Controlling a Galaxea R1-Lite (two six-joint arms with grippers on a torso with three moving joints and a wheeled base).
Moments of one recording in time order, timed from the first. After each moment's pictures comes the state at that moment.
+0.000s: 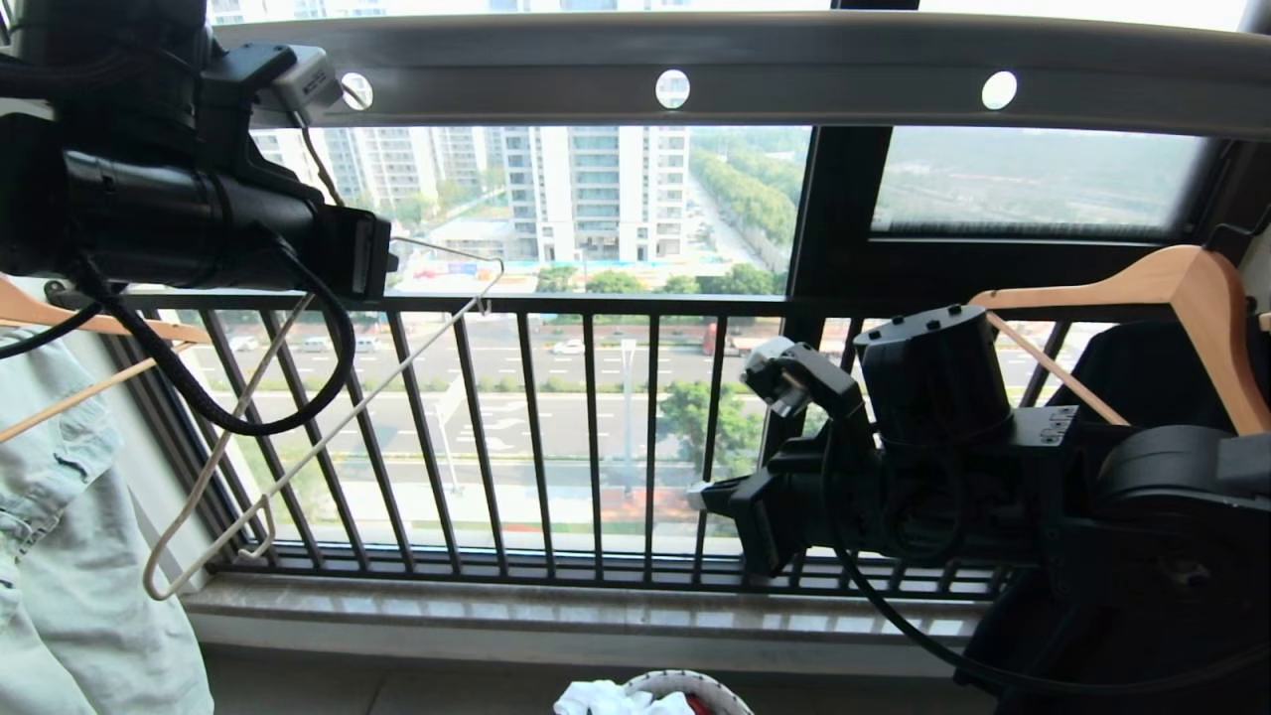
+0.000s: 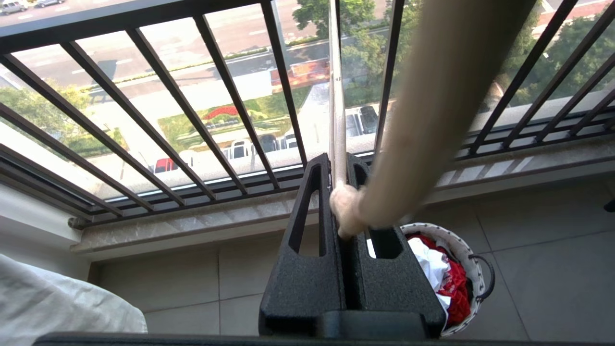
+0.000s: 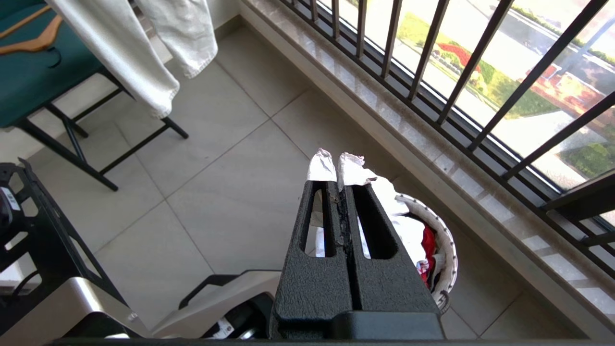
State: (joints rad) left arm -0.33 1.56 -1.54 0.33 0.13 0.05; right arm 0.67 1.72 -1.00 -0.26 0.19 0.05
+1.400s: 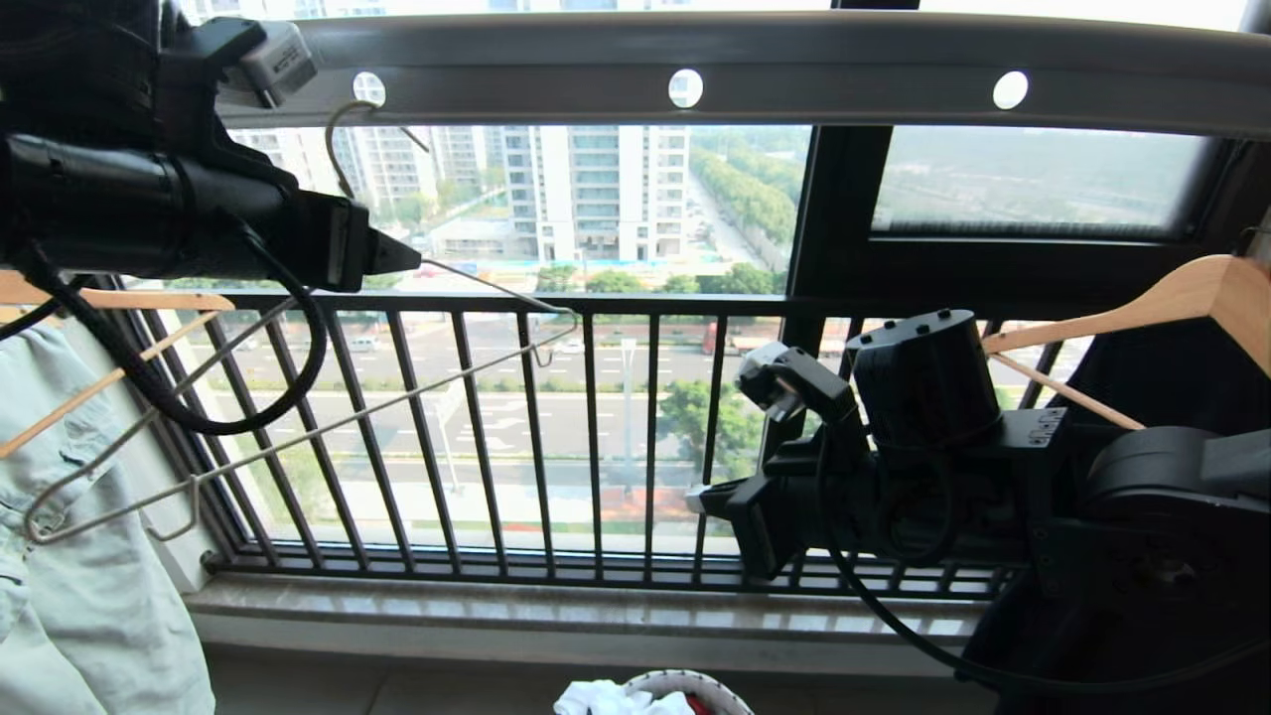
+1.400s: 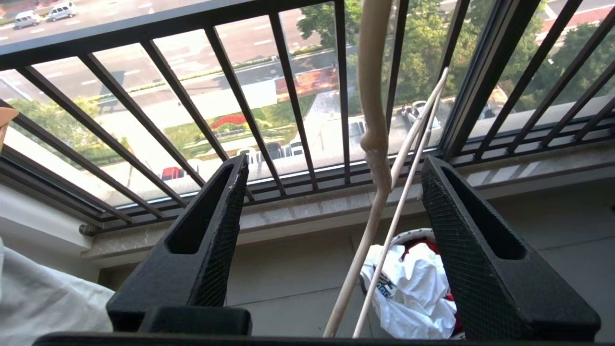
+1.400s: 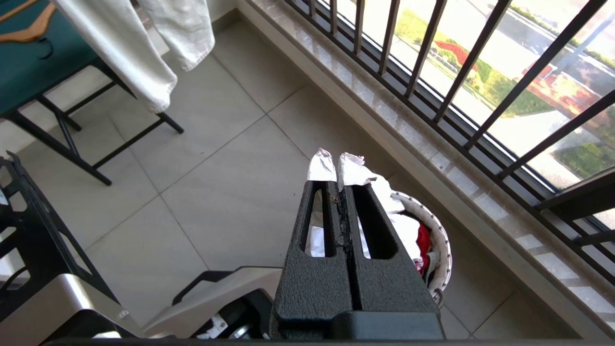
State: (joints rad) left arm -0.32 1.51 -1.54 0.34 0.13 0.07; right arm 0.66 1.74 -1.00 -0.26 0.18 0.03
